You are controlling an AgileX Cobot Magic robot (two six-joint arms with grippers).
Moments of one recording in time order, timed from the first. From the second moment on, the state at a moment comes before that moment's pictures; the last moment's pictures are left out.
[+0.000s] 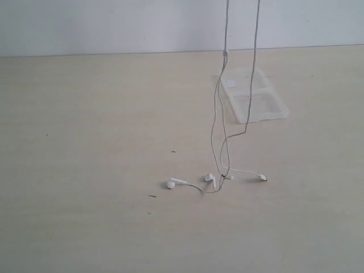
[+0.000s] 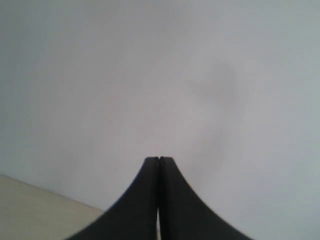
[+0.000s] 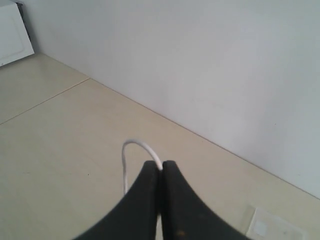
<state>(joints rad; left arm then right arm) 0.04 0.01 0.00 0.09 -0.23 -0.60 0.42 1.18 -1.54 0.39 0.87 -0.31</state>
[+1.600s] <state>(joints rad) -0.25 1.17 -0.48 1.18 -0.81 -0.96 0.42 1.21 -1.54 0.39 0.90 -0.39</state>
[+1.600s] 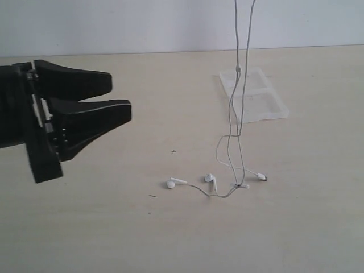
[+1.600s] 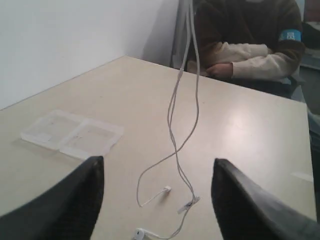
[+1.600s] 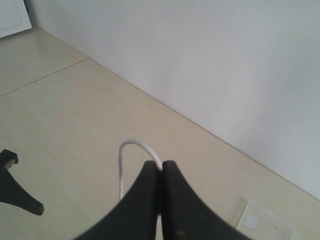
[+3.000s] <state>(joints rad) -0.54 1.72 -0.68 0.58 -1.12 -0.51 0.42 1.25 -1.54 0.33 0.85 -0.17</state>
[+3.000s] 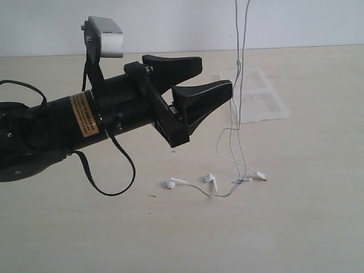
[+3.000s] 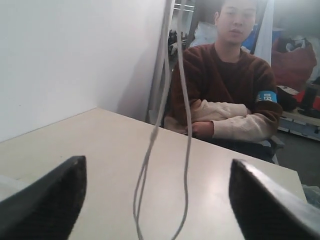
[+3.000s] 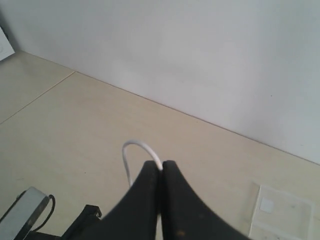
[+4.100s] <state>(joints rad) -0.62 1.88 -0.85 0.51 -1.05 -0.51 0.42 1.25 -1.54 0.33 0.85 -0.14</state>
